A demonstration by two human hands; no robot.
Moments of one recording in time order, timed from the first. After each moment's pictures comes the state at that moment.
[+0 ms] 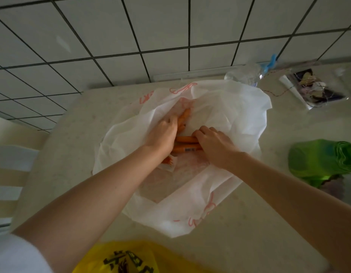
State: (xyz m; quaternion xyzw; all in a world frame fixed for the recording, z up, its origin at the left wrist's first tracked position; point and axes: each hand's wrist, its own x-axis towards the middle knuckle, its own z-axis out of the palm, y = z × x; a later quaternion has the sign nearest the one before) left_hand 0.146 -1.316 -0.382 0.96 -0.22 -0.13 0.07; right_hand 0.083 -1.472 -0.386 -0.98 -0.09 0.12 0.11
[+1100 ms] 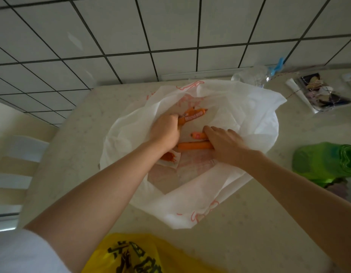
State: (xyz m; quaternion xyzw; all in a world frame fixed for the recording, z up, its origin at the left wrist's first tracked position) left_hand 0.144 -1.311 -0.363 0.96 -0.13 -0.11 0.21; right_hand 0.076 -1.481 -0.367 -0.97 -0.09 0.16 0.14
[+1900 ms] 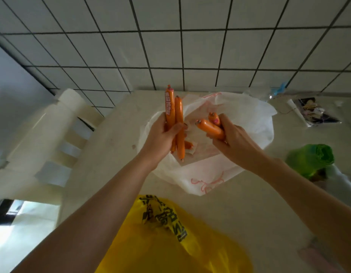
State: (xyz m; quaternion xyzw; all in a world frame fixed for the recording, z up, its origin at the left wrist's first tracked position) left_hand 0.004 -1.236 -0.228 0.78 -0.01 -0.08 0.62; right_hand -0.017 -1.439 -0.246 -0.91 -0.16 0.02 0.37
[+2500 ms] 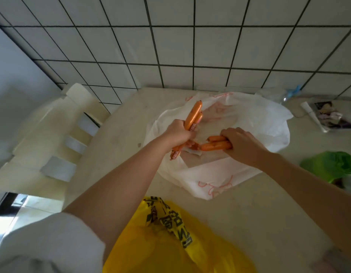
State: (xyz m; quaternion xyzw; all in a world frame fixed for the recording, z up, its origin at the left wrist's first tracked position) left_hand 0.066 -1.241 -0.284 0.83 0.07 -0.27 0.49; right_hand 0.022 -1.449 -0.296 -0.97 -0.16 0.09 0.16
